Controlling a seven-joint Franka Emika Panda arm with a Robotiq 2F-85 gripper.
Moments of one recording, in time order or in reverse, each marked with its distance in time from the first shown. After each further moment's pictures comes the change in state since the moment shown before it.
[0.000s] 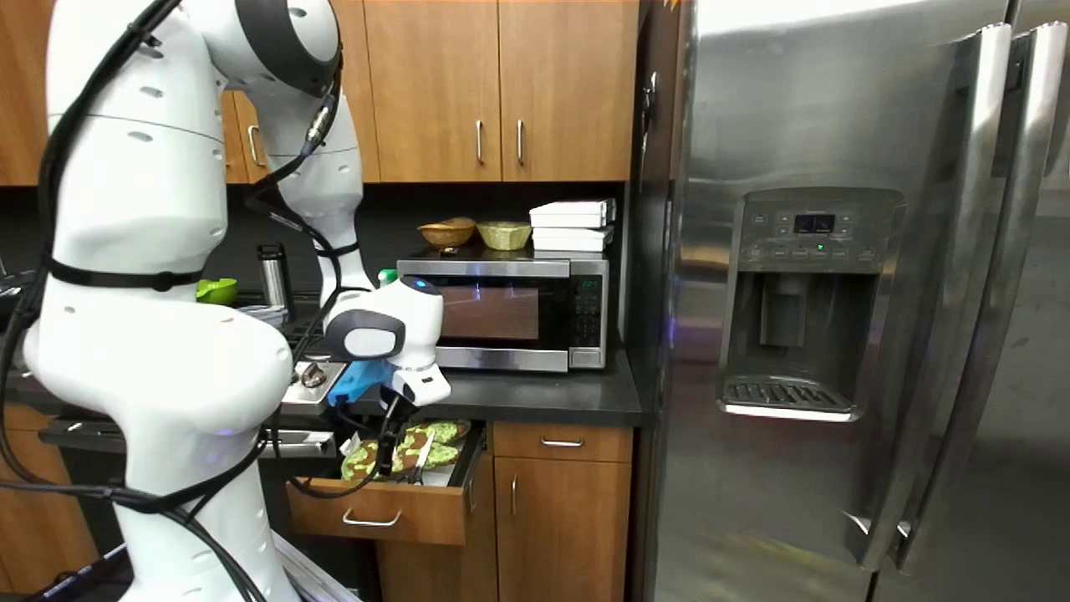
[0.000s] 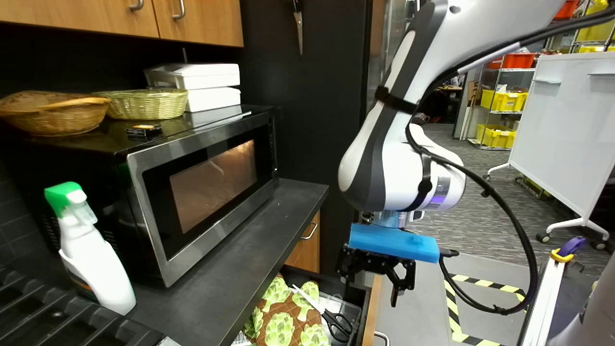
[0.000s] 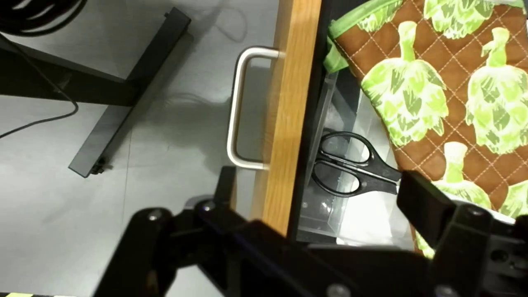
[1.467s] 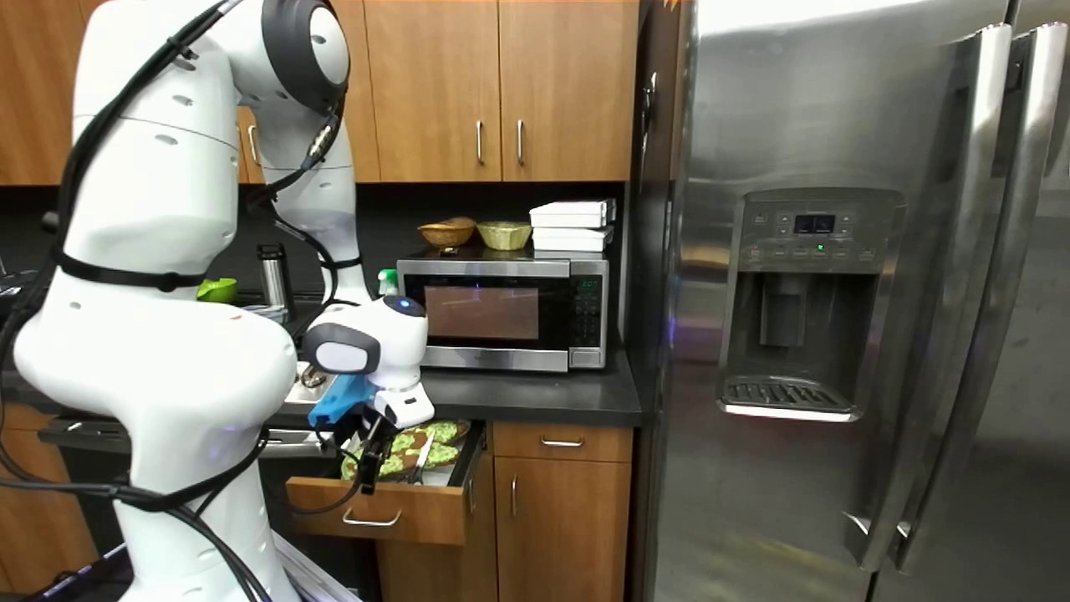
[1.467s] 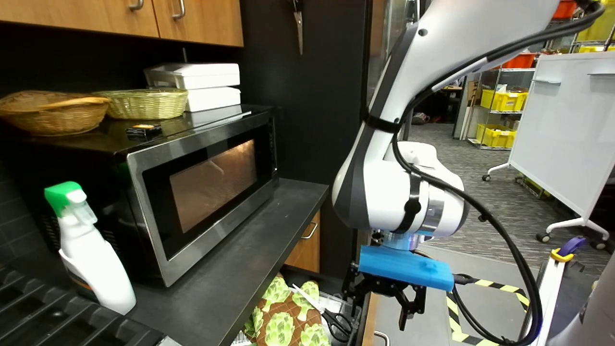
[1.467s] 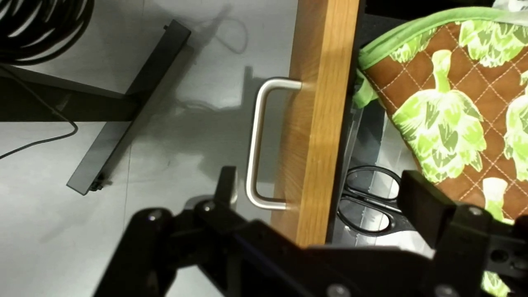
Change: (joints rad) arm 0.066 0.079 0.033 0.002 0.350 0.059 -0.251
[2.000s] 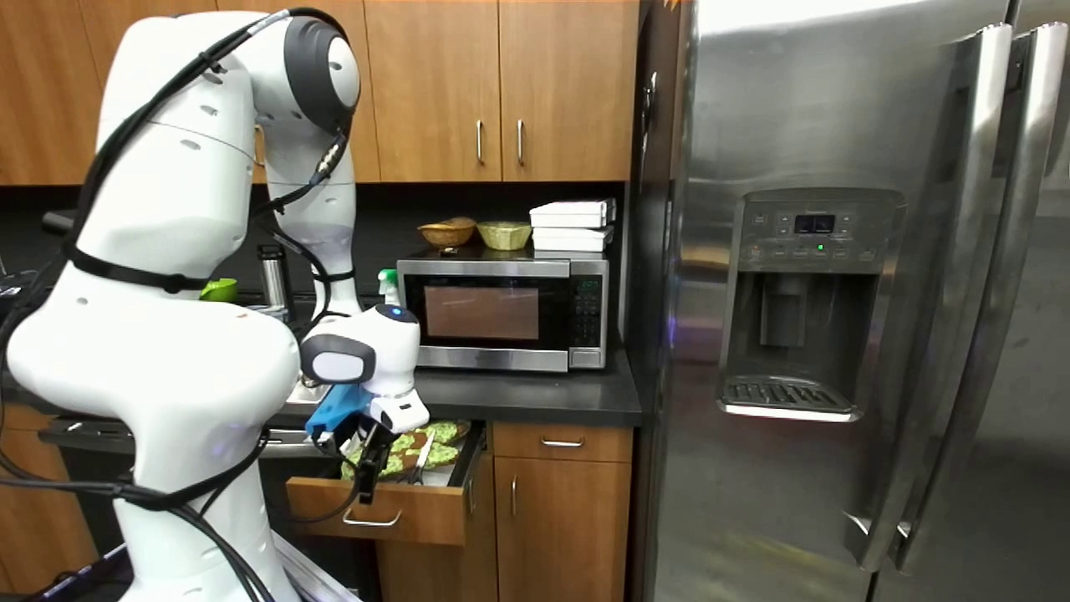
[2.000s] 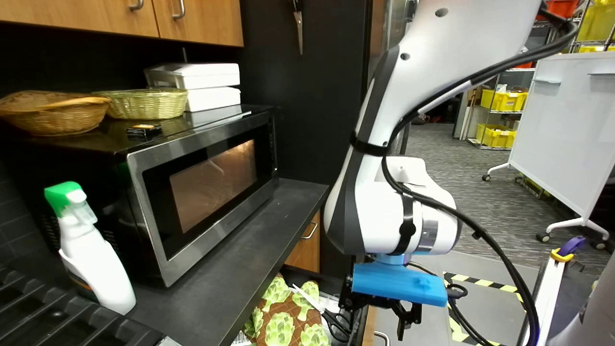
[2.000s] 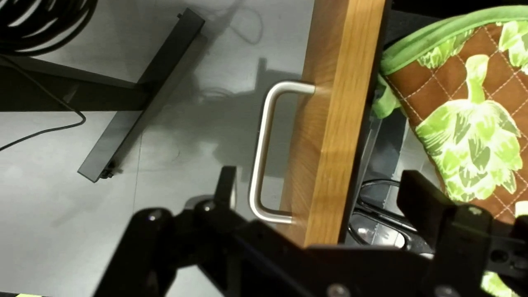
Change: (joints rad) arm 0.052 0.096 0.003 0.043 -0.040 0.065 0.052
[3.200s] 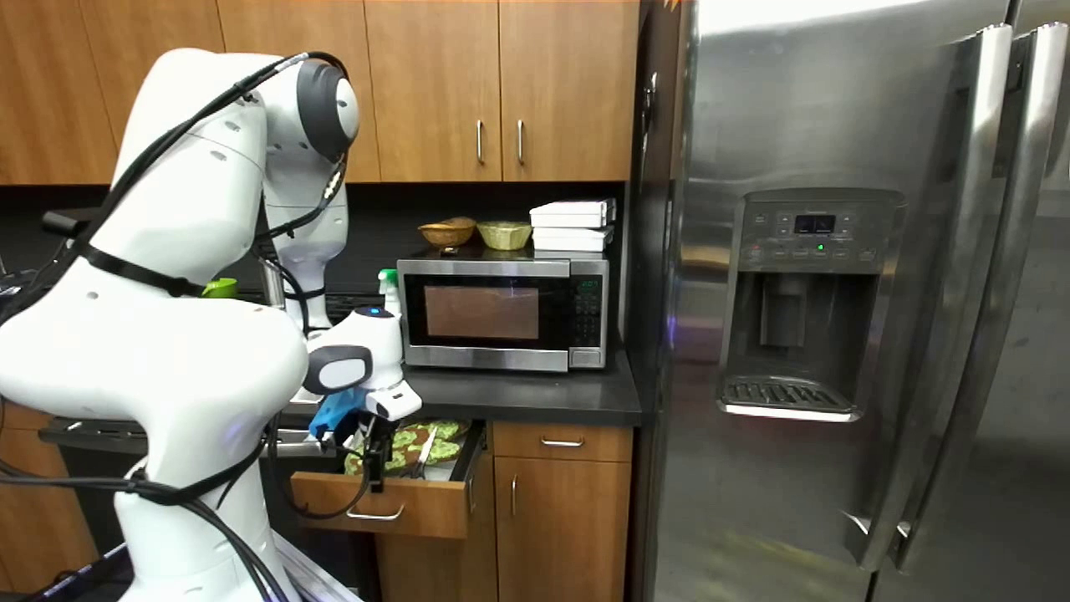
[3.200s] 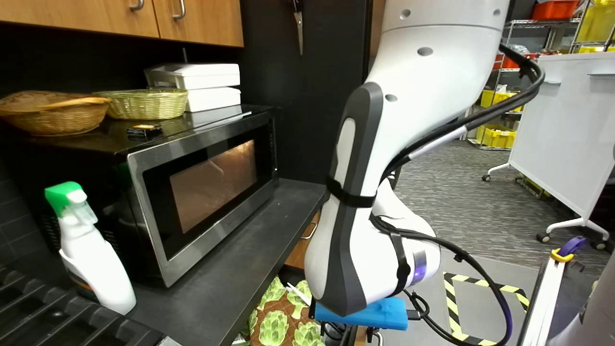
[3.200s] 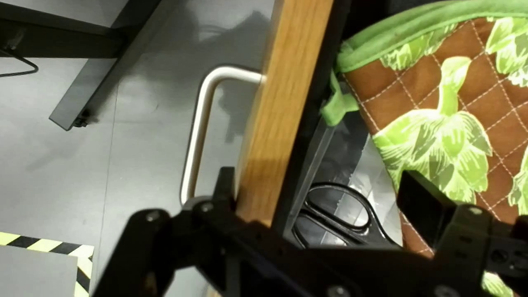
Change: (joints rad) arm 0.172 0.141 -0.070 0.112 -0.310 0.159 0.332
